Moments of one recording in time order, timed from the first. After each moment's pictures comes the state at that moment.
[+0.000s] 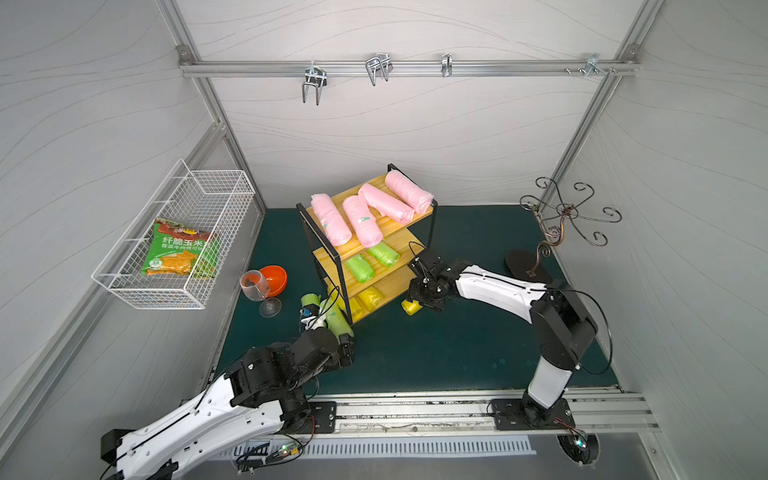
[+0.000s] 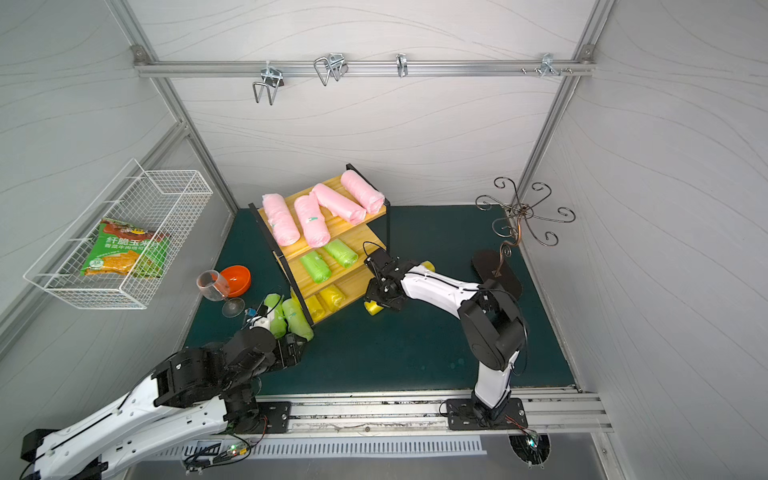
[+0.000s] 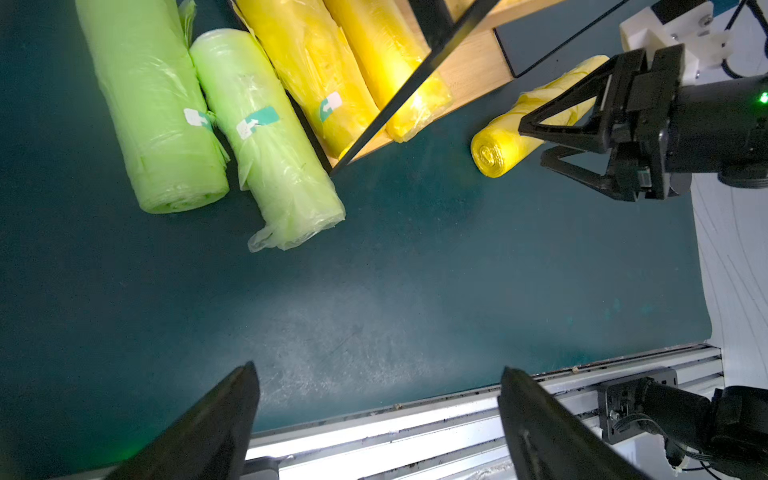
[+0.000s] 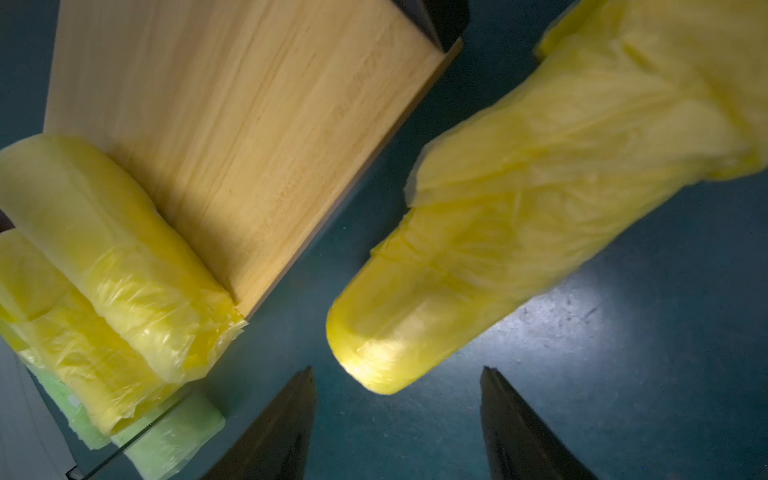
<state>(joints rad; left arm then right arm) -0.99 0.52 0.68 -1.10 -0.31 -1.08 0.85 1.80 1.26 -0.64 -0.03 1.02</state>
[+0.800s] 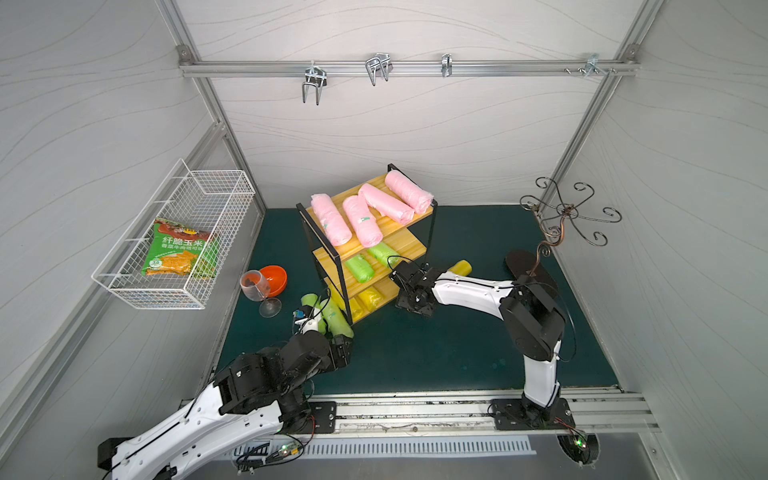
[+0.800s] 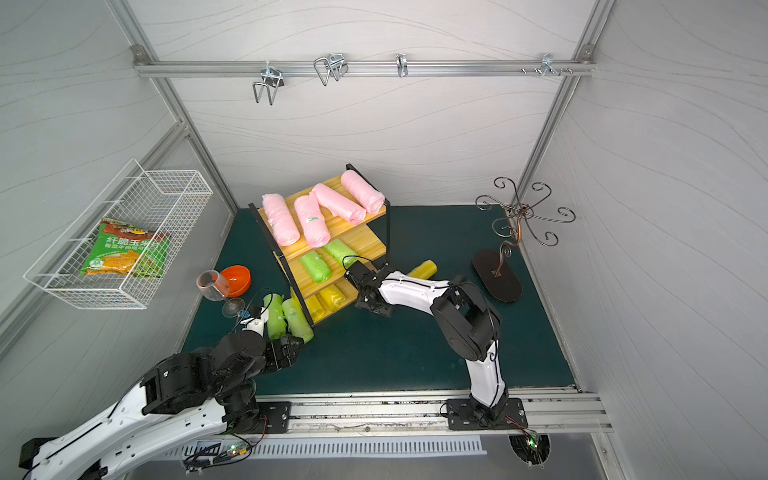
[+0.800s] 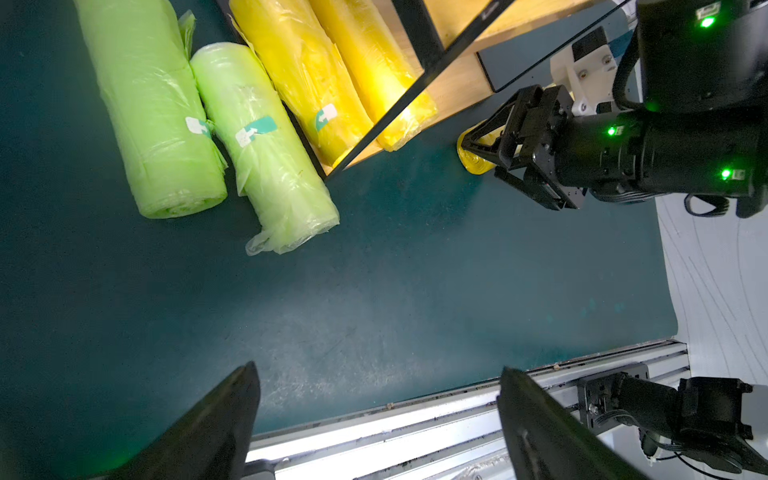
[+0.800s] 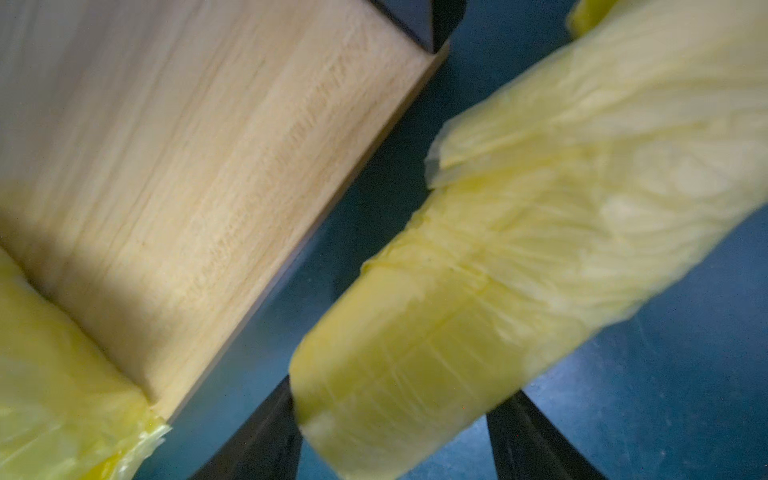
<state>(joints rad) -0.99 0.45 0.67 -1.11 -0.31 -1.07 0.92 1.94 1.34 -0.66 0.18 1.10</state>
